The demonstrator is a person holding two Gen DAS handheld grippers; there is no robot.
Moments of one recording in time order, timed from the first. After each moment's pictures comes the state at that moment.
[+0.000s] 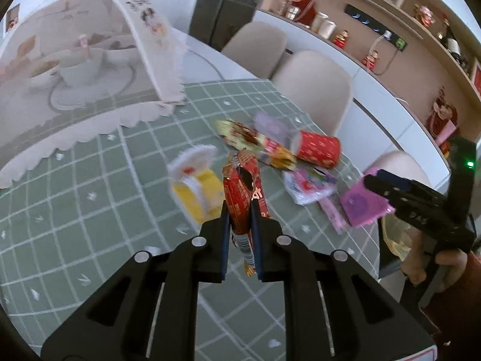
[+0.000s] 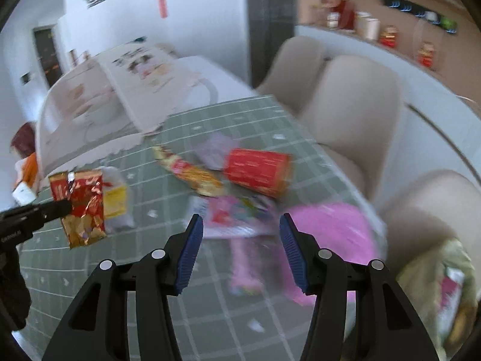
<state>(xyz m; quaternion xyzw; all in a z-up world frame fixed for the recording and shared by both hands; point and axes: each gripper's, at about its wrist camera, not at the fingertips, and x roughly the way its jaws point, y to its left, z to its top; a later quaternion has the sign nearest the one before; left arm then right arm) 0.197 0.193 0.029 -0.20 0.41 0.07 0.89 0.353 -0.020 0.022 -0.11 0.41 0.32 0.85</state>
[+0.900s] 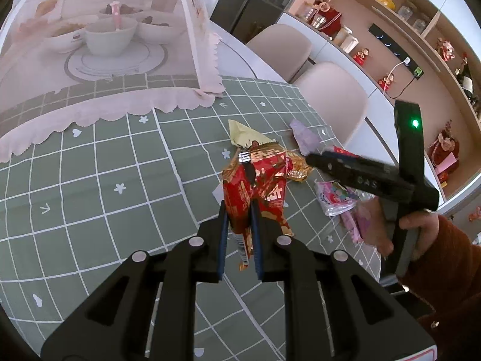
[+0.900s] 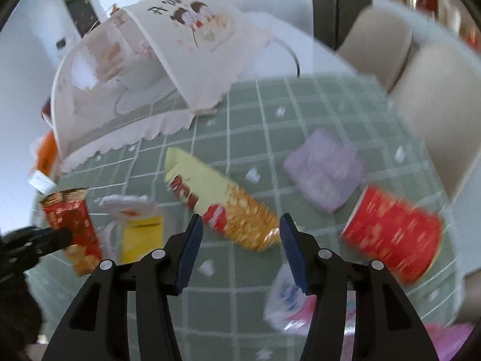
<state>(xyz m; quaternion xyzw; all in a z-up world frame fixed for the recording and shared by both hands) 0.182 0.249 0.004 -0.27 0.40 0.08 0.87 0.400 0.117 -0.019 -0.17 0.45 0.41 0.78</state>
